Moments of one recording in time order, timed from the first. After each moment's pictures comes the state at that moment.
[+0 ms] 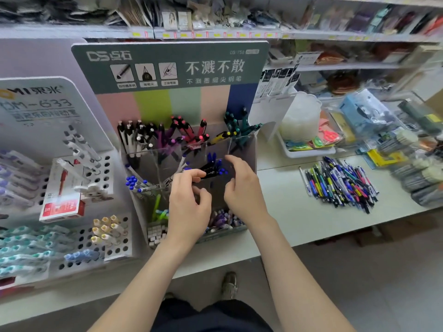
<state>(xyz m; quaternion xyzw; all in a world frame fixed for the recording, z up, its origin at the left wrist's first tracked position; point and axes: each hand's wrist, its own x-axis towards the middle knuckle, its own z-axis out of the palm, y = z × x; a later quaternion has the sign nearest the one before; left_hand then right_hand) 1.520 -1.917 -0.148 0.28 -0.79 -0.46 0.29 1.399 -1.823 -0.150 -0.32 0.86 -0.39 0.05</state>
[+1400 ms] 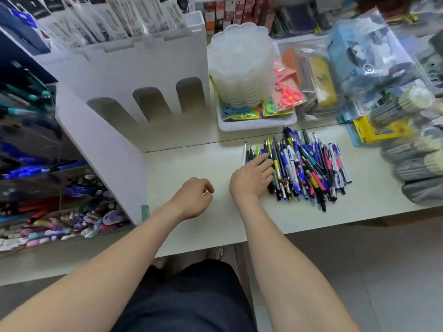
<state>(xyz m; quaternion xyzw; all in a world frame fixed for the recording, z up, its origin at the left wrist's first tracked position) 1.241 -1.730 -0.296 0.29 -0.86 -0.37 -0.22 1.112 -1.629 -0.368 -0.04 0.99 -0.04 0.13</state>
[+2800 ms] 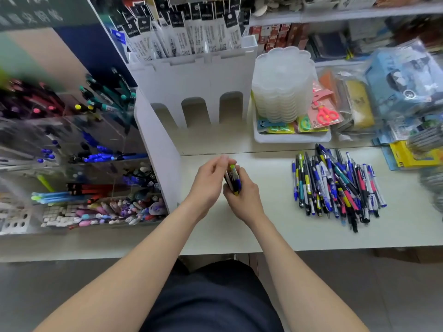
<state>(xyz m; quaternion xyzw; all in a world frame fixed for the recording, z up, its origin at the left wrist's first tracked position) 1.256 -1.746 -0.243 0.40 -0.64 -0.65 0.10 1.184 -1.645 -0.321 -0.26 0.78 -0.49 0.30</state>
